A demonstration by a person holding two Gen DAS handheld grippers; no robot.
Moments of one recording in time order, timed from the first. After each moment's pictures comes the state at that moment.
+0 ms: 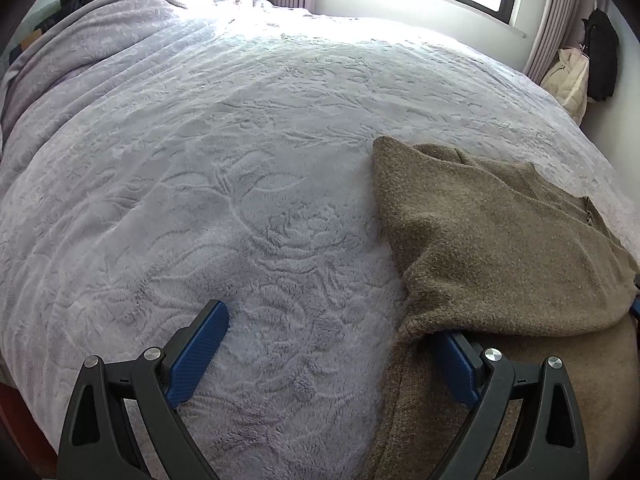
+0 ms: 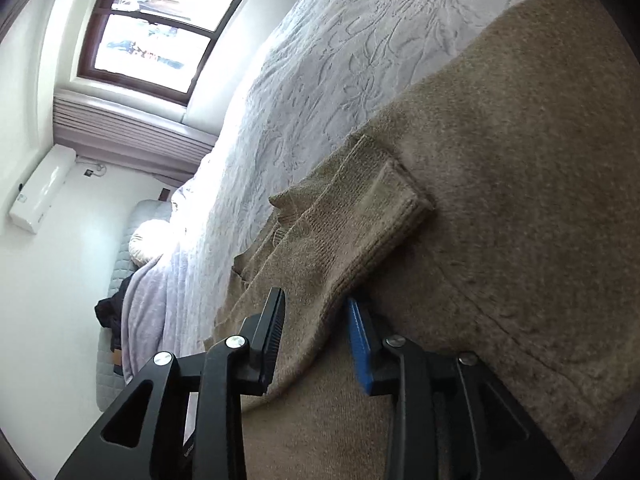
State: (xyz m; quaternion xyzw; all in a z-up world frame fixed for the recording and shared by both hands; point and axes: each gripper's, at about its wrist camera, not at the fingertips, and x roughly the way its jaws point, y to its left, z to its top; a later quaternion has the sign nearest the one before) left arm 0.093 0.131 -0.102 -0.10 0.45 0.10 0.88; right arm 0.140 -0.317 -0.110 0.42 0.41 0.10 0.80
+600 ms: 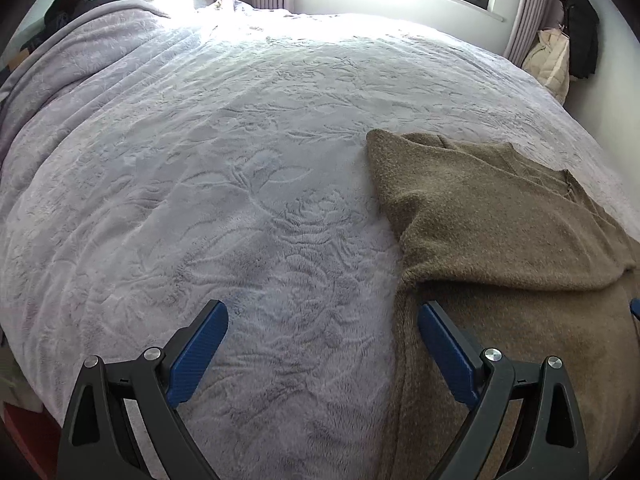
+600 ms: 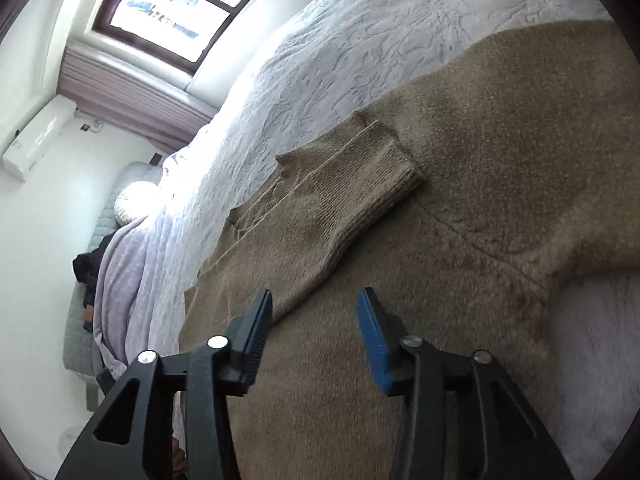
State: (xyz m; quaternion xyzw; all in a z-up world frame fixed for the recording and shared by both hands) left arm 0.062 0.134 -0.083 -0.06 0.46 0.07 0.88; right arm 0.074 -0.310 -0.089 0.34 0.42 0.13 0.83
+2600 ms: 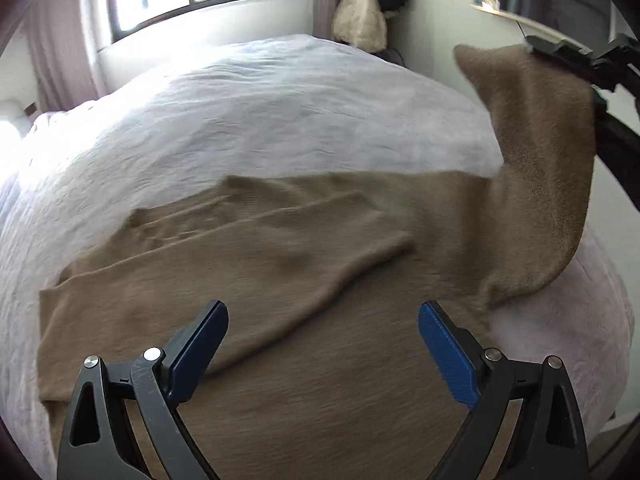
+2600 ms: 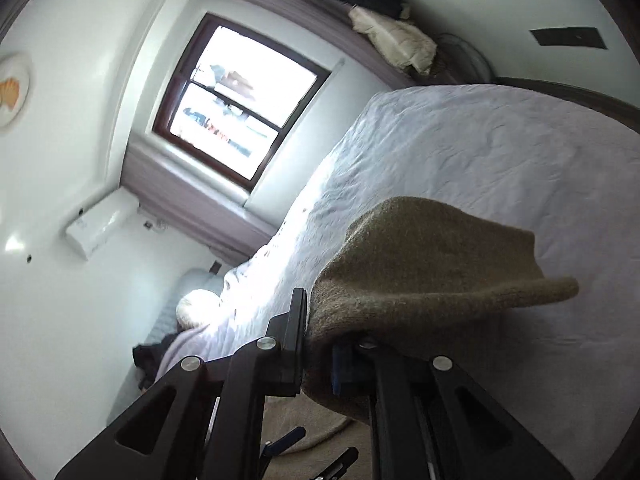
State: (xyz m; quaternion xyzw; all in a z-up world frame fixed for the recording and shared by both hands) left arm 0.093 -0.180 -0.037 0.08 0.42 -0.16 0.89; right arm 0.096 -0.410 0.028 0.39 0.22 0.16 0.88
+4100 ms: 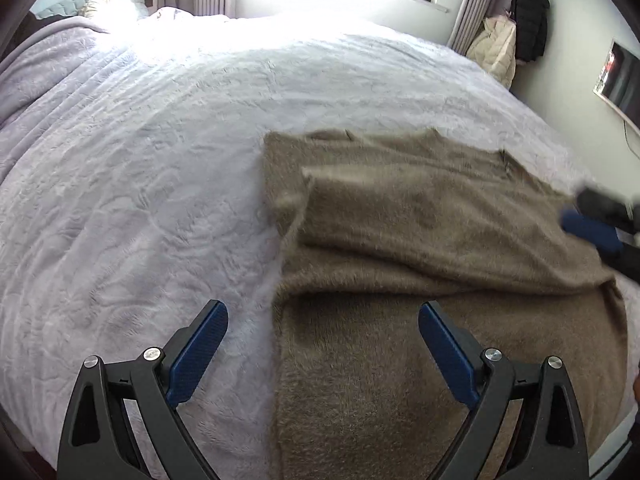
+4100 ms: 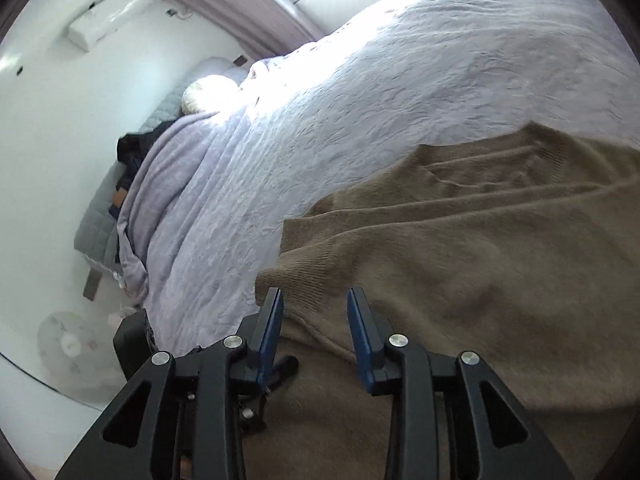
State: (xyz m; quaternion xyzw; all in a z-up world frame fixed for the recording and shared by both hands) left arm 0.064 0.085 -0.072 -0.06 0.44 -0.02 0.90; right arm 0.138 -0.151 -0.055 0.23 0.44 0.27 0.82
